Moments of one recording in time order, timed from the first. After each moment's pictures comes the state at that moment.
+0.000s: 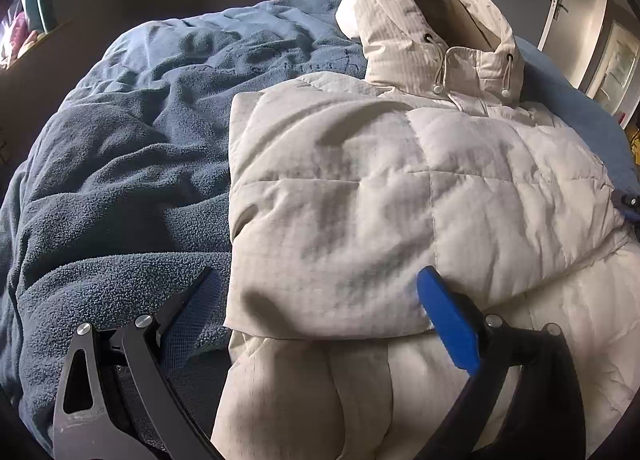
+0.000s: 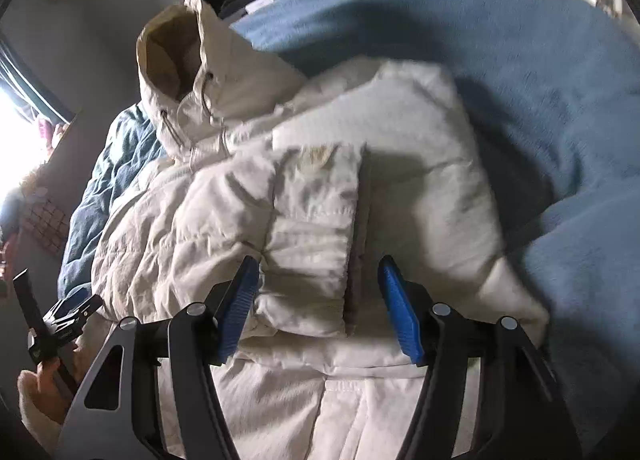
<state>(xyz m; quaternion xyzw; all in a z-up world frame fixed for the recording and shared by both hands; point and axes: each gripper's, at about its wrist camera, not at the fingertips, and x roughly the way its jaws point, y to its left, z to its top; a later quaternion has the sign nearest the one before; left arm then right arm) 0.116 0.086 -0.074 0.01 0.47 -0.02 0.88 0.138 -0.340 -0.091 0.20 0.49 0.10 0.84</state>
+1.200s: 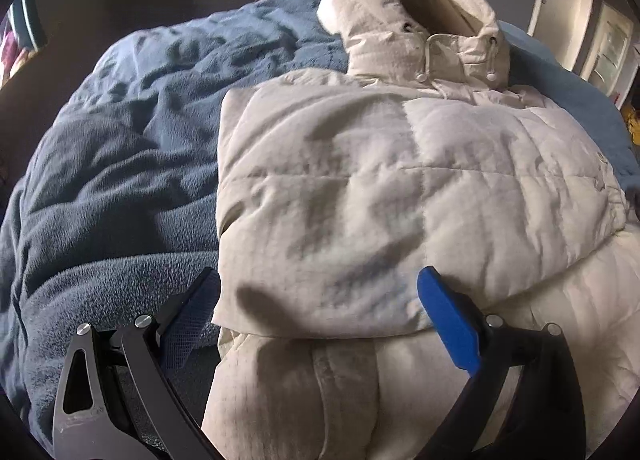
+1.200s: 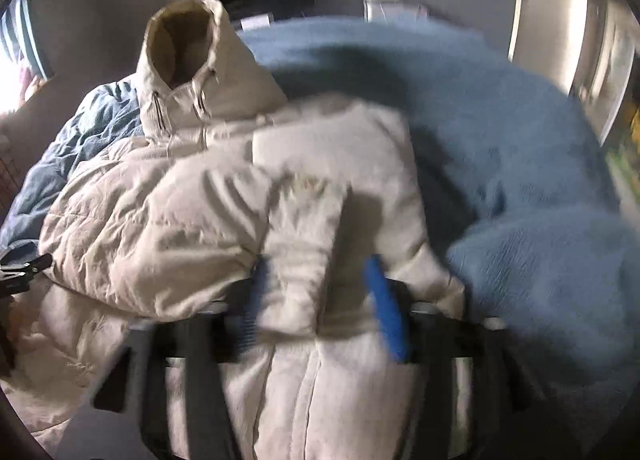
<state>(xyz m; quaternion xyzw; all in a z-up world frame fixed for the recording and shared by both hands) 0.108 0.069 -0.072 0.05 0.46 -0.03 0.88 0.083 -0.320 -0.059 0.04 0.42 0.01 0.91</state>
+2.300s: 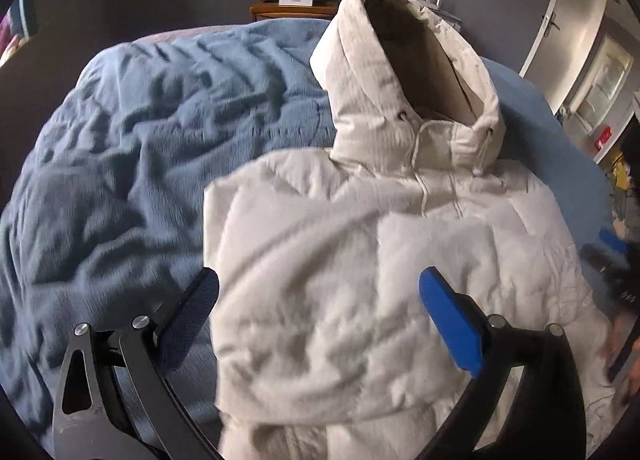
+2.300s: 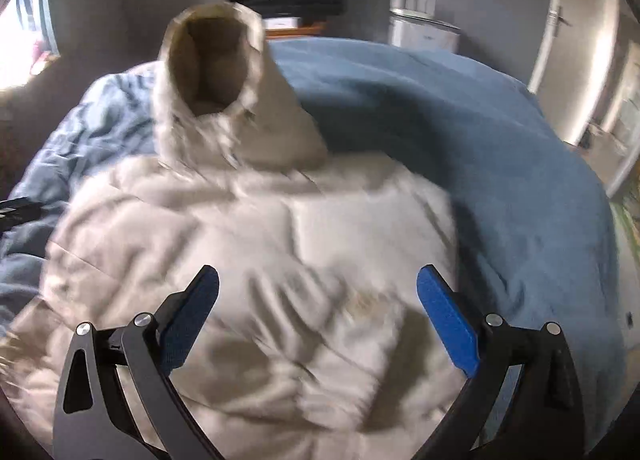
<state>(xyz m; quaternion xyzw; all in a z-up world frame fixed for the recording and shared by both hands) 0.195 0.068 0.001 0.00 0.47 -0.05 0.88 0.167 -0.277 -0.010 0.01 0.43 0.05 0.90</state>
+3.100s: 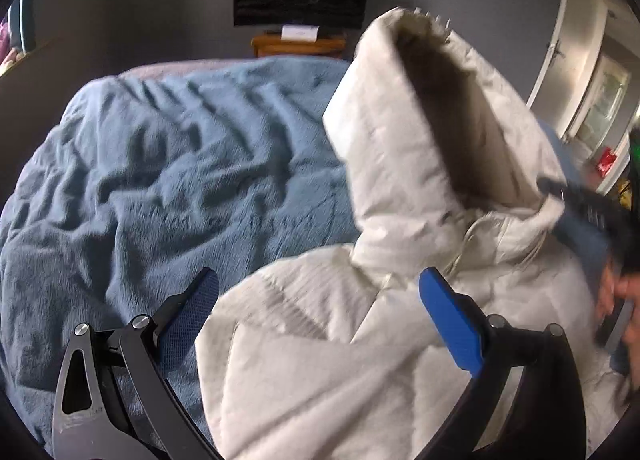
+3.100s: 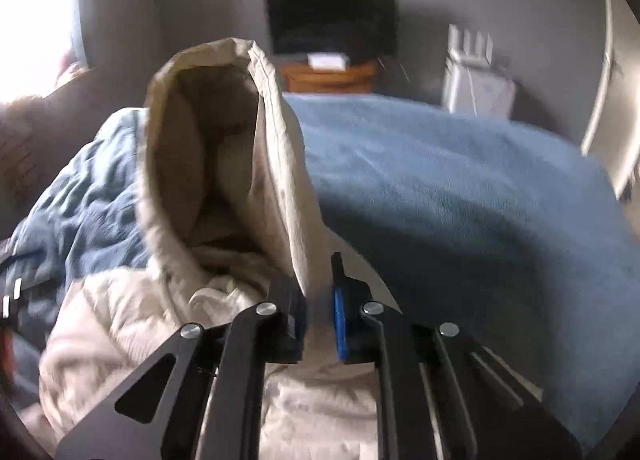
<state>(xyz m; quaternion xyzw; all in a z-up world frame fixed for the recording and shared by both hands) 0.292 0.077 -0.003 -0.02 0.40 -0.06 0.91 0.345 -0.220 -0.012 -0.01 0.35 0.12 0.93</state>
